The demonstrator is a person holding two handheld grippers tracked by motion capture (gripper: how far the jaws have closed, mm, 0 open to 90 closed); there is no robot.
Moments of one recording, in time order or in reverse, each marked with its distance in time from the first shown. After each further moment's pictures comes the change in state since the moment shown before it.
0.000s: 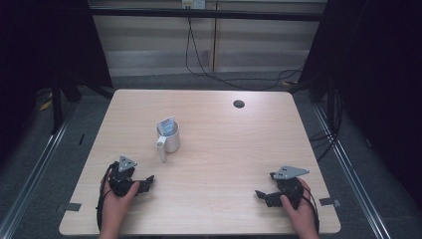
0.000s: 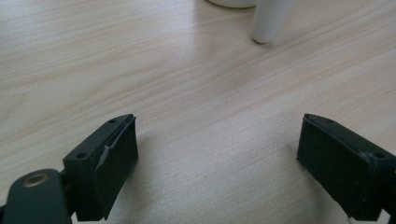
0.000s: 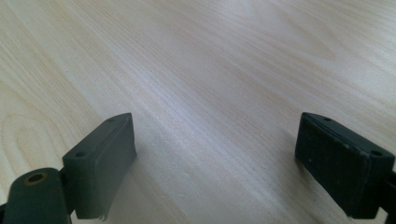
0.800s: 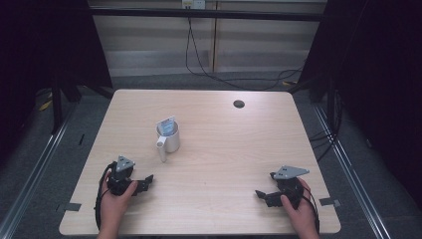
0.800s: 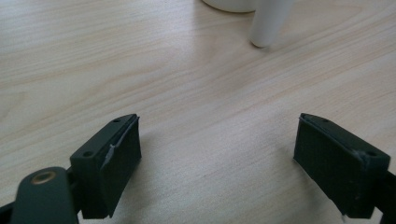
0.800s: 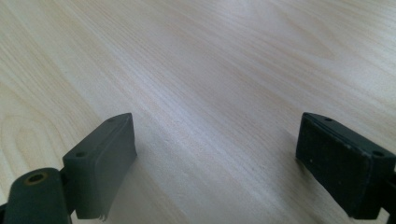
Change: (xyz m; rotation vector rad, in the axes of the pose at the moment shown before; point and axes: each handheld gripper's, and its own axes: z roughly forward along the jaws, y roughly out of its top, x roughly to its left) left arm 0.003 -0.001 -0.002 -0.020 -0.024 -0.029; right arm 0.000 0.000 0.000 0.000 0.001 0.006
